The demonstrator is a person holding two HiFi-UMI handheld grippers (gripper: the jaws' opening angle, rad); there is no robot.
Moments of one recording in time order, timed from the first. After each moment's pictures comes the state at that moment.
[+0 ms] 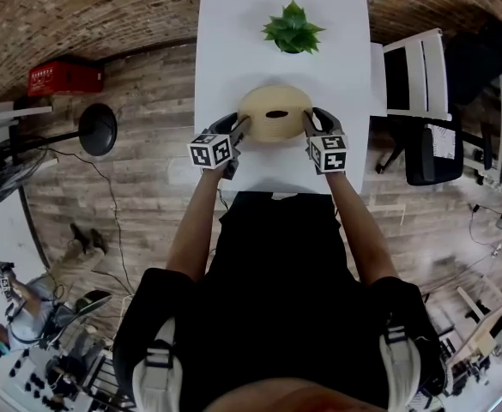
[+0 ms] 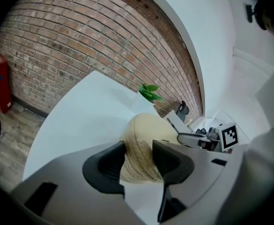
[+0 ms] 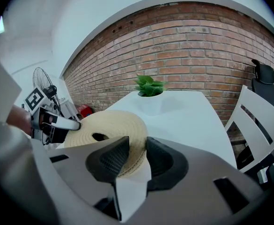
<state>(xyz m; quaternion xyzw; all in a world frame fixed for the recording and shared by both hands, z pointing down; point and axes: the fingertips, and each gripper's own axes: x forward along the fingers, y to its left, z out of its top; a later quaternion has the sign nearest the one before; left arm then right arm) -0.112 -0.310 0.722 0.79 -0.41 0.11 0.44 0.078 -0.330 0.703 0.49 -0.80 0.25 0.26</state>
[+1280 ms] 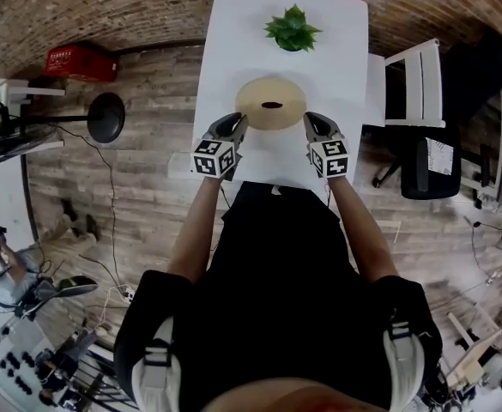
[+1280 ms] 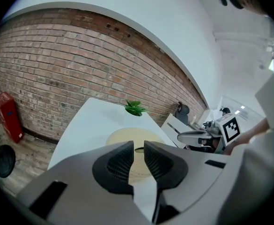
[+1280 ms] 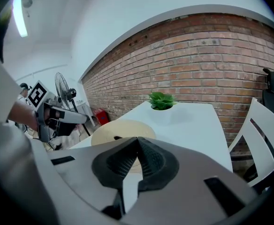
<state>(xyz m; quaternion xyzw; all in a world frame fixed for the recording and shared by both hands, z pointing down) -0.088 -0.268 0.639 0.81 -0.48 0.13 0.31 0.087 -0.292 0.649 0.42 -0.85 0.21 0.23</state>
